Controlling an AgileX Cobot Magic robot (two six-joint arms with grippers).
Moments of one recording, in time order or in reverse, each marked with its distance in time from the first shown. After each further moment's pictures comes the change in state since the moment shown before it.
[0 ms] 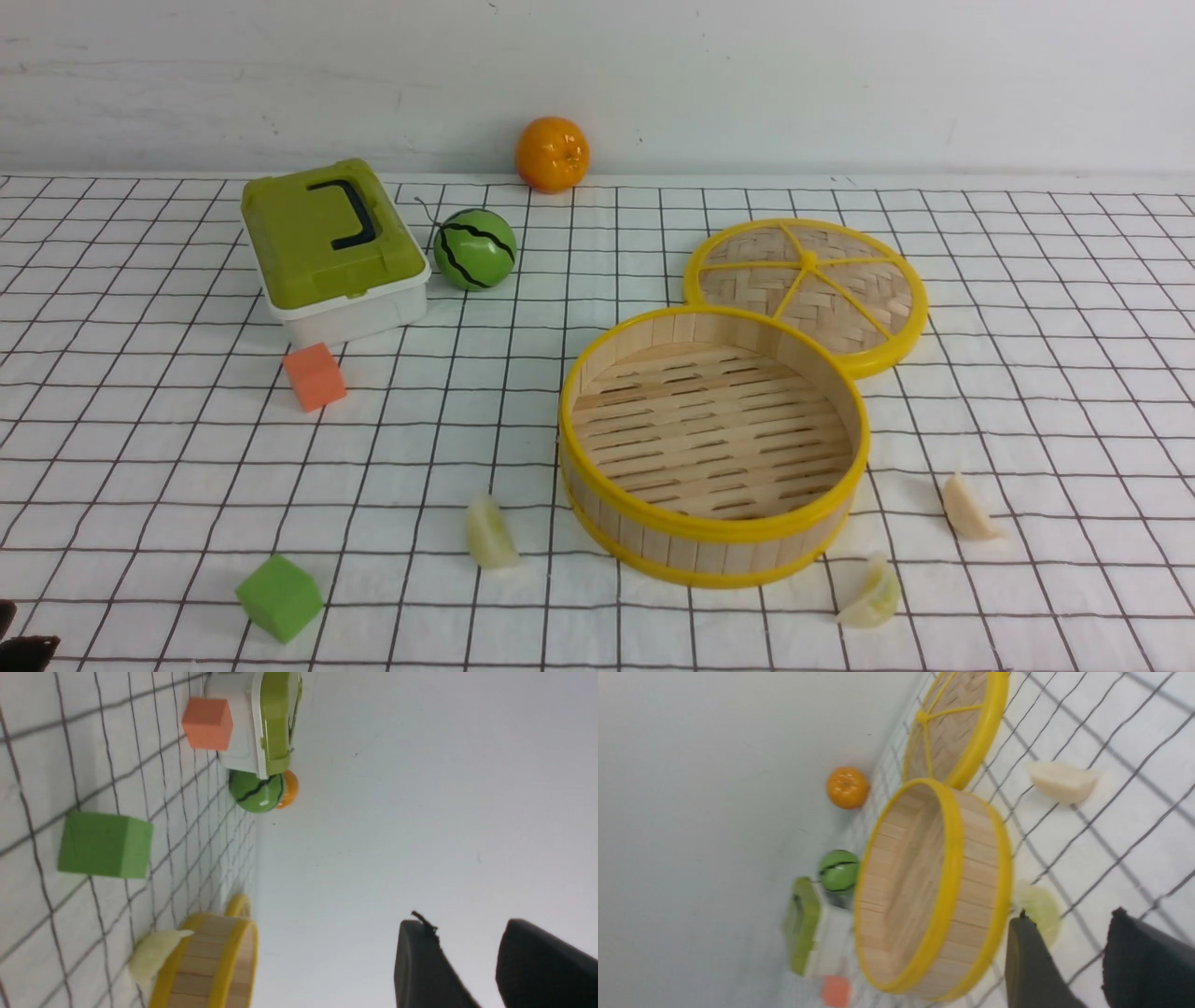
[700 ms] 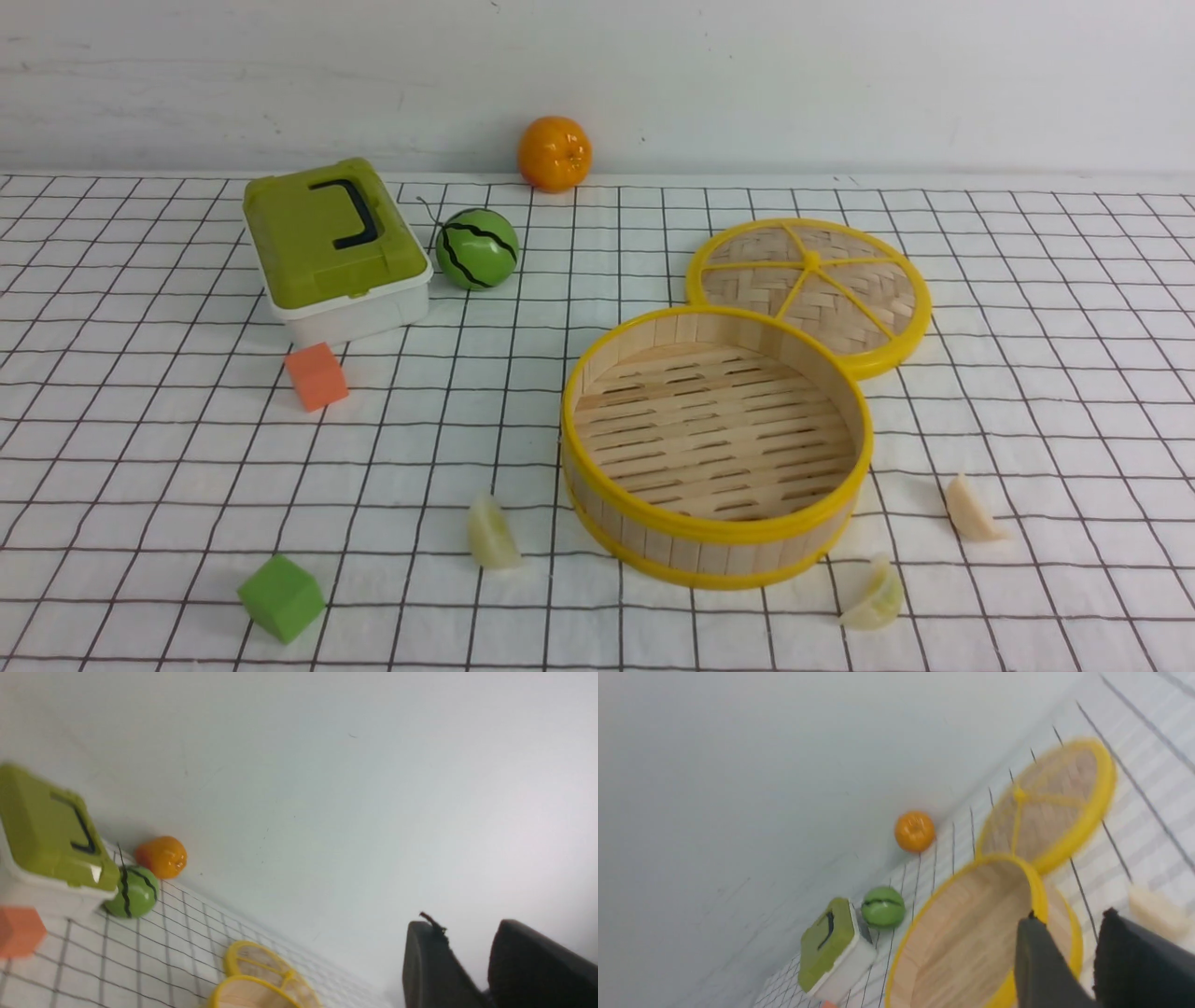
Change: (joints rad) right arm 0.000 0.023 -0.178 0.086 -0.061 -0.507; left arm 0.000 0.045 -0.434 0.041 0.267 0.884
